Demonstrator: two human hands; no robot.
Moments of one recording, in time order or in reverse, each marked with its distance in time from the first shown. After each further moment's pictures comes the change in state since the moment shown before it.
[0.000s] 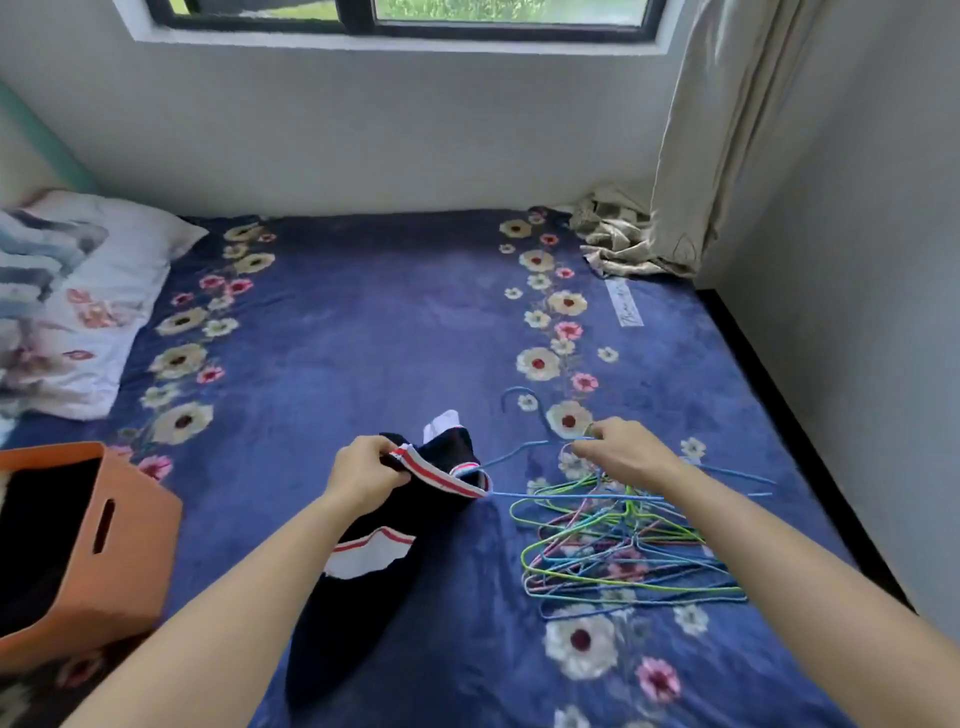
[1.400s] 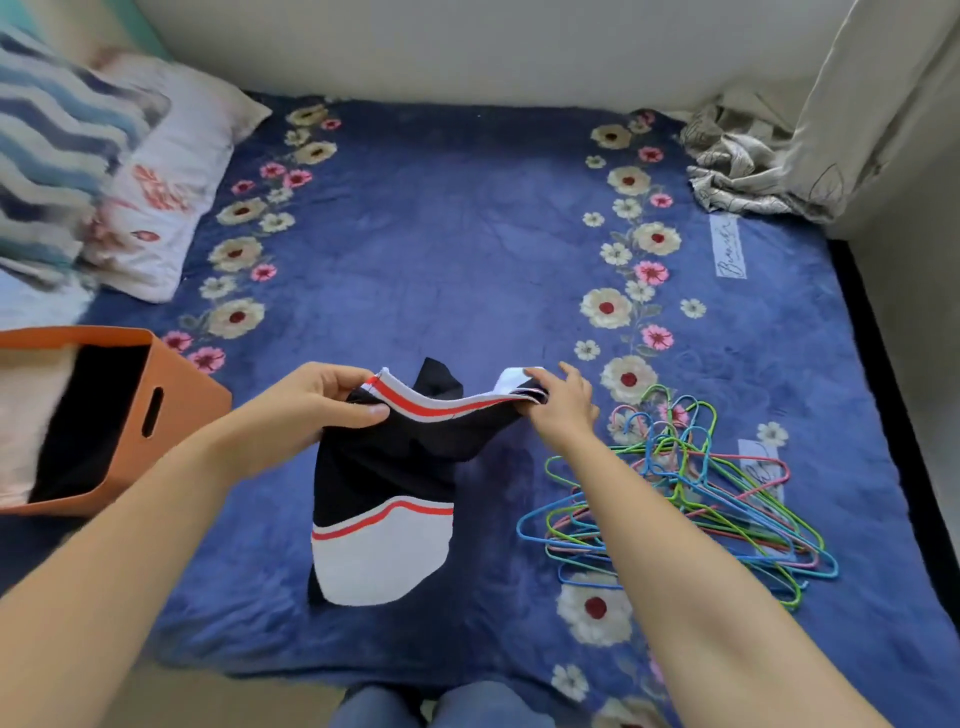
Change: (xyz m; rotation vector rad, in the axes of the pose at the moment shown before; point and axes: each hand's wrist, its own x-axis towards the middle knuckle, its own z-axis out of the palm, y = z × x) left_hand -0.018 -0.011 -0.066 -0.600 -0.426 0.012; right_hand 0.096 -0.055 0.111 0.237 0.037 -0.066
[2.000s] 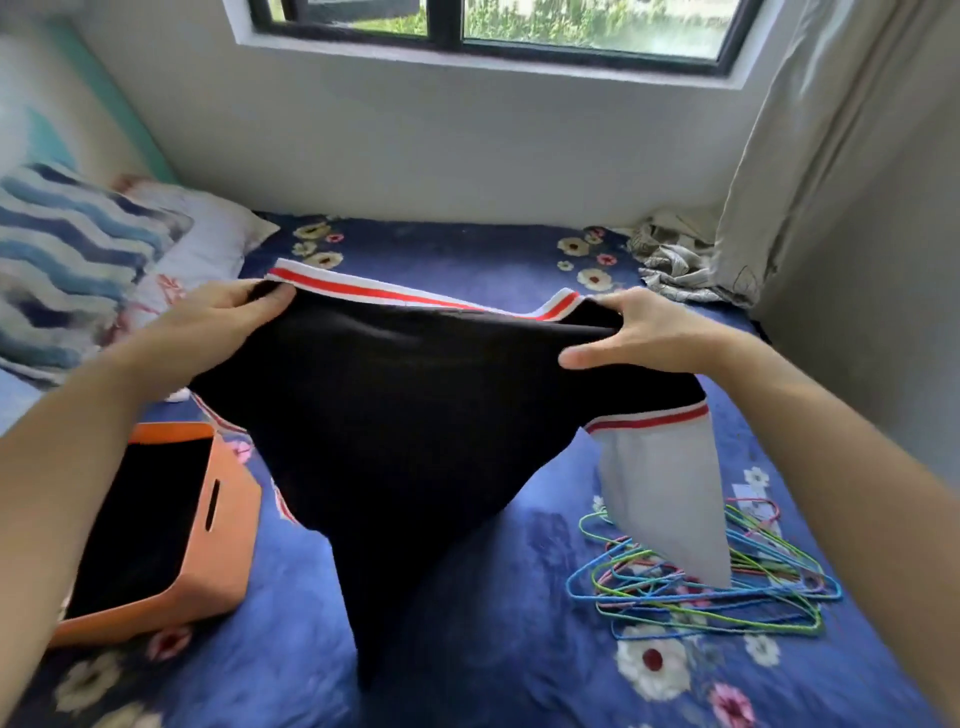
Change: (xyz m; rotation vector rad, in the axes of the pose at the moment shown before) left_hand -0.087 0.073 -0.175 0.368 0.467 0.255; right_hand -0.116 -0.195 -0.145 -0.084 -0.067 -0.350
